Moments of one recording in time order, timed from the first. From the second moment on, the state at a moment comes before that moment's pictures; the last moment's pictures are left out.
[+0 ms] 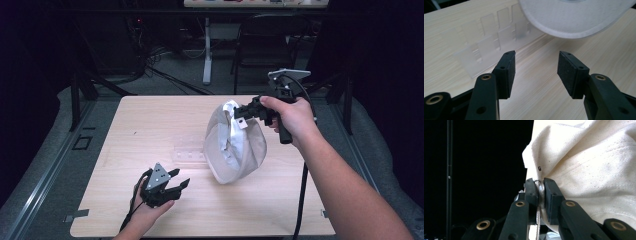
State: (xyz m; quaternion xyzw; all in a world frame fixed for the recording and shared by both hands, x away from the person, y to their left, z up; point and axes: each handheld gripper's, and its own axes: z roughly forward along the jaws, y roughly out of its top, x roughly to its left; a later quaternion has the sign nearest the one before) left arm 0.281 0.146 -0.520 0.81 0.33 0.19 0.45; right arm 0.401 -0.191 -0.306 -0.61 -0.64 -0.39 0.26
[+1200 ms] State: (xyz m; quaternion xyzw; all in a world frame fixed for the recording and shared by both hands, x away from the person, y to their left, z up) left arm 0.301 0.048 -0.509 0.84 0.29 0.24 0.40; right arm 0.422 -0.176 -0.294 -0.61 -0.62 -0.42 0.25
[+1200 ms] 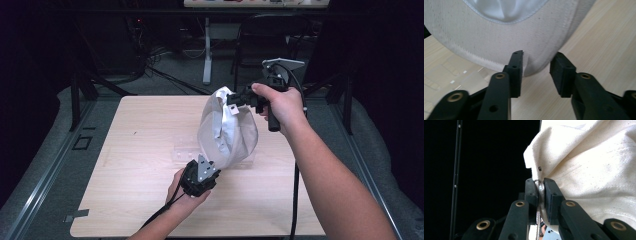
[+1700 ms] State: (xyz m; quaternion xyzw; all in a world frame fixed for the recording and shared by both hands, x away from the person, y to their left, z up) left arm 0.315 0.068 -0.504 0.83 0.31 0.22 0.41; right arm 0.420 -0.173 -0.290 -0.61 -0.62 -0.42 0.25
